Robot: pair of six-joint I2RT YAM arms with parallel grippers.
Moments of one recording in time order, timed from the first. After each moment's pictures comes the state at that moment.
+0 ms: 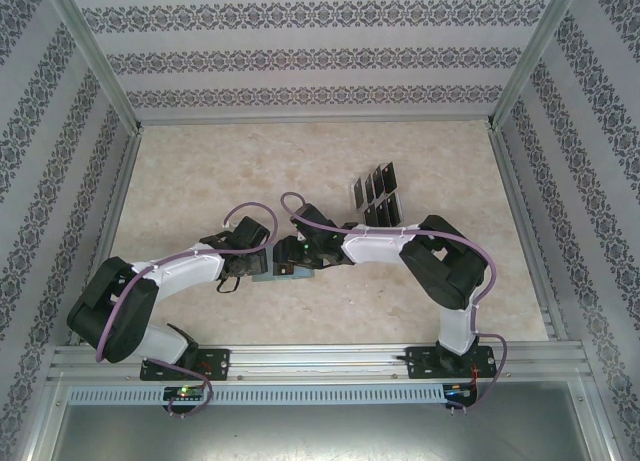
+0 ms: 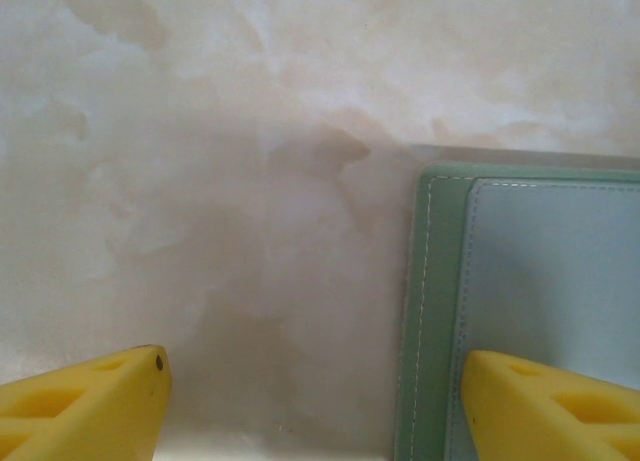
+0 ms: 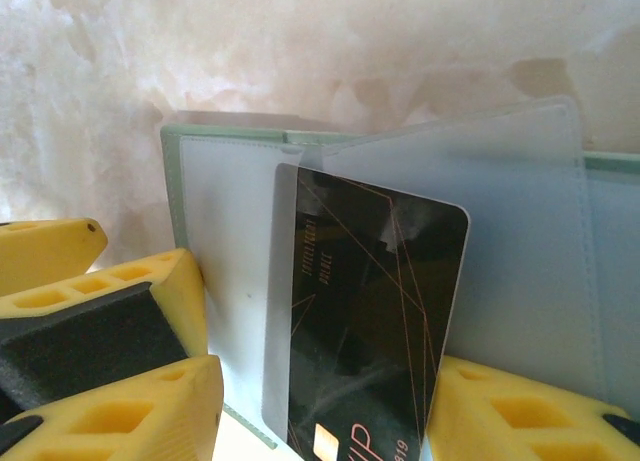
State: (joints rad) left arm -0.53 1.43 0.65 -0.46 -0.25 -0.67; right arm 0.86 1.90 1.08 -0.10 -0.28 0.92
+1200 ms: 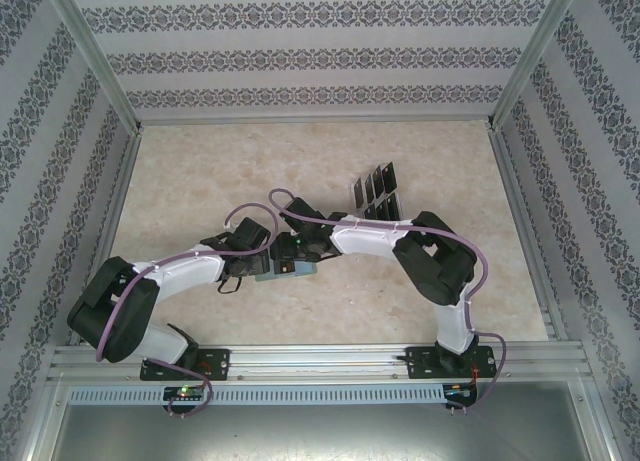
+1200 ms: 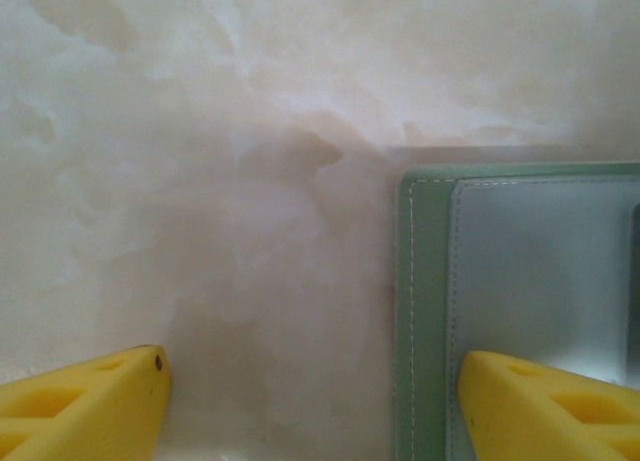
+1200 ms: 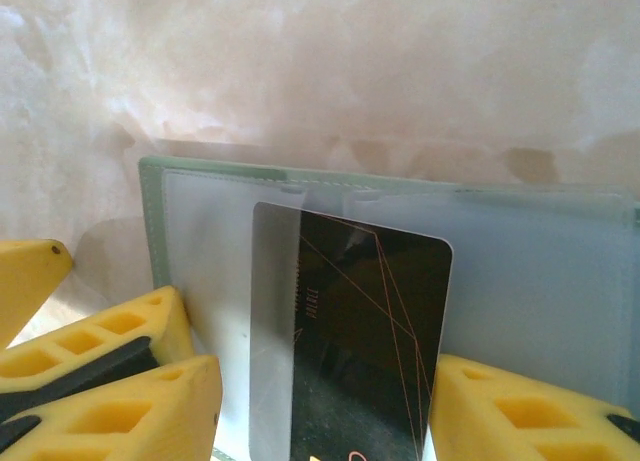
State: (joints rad) left arm -0.54 1.43 0.63 -0.41 -0.24 -0.68; right arm 0.88 1.97 1.26 -0.30 -0.20 0.81
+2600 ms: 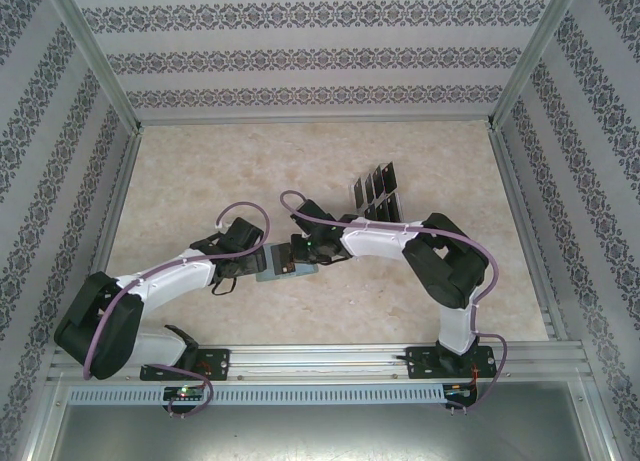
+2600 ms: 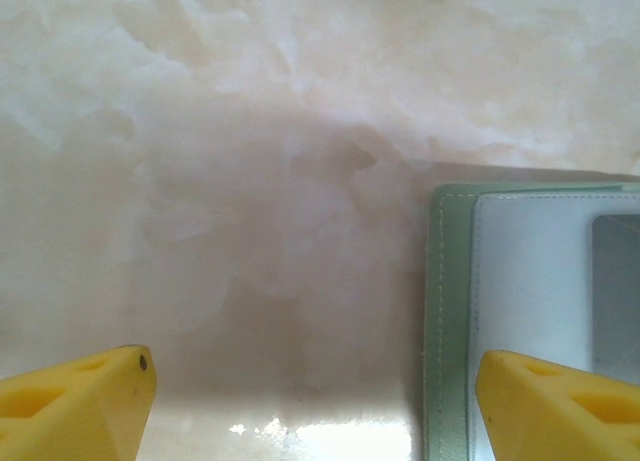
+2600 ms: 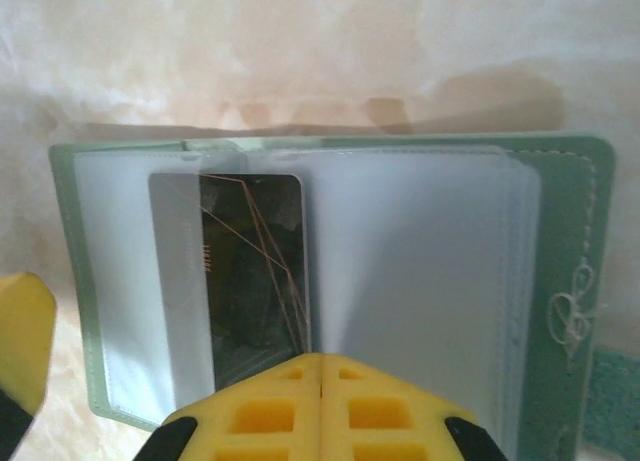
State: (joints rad) left arm -0.51 1.32 0.62 -0.46 -0.25 -0.70; right arm 0.84 1.90 1.15 -0.29 -0.20 0.82
